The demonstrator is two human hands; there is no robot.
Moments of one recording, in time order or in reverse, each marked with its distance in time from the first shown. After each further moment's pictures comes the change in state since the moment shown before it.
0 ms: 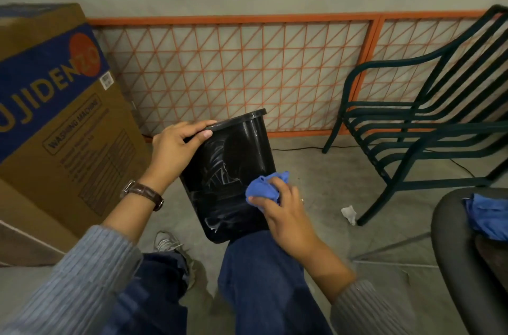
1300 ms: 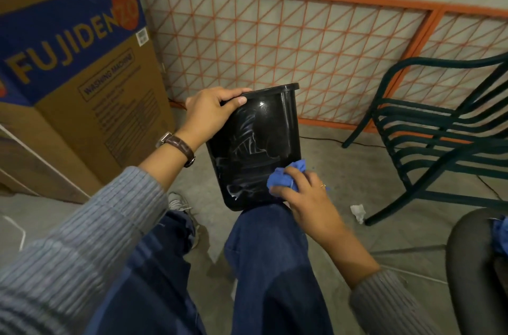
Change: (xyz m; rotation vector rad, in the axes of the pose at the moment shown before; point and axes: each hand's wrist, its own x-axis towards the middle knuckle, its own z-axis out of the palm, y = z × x) left_hand -0.001 0.011 0.003 -0.015 0.007 -0.098; right_hand -0.004 0.017 -0.012 -0.142 -0.182 -0.187
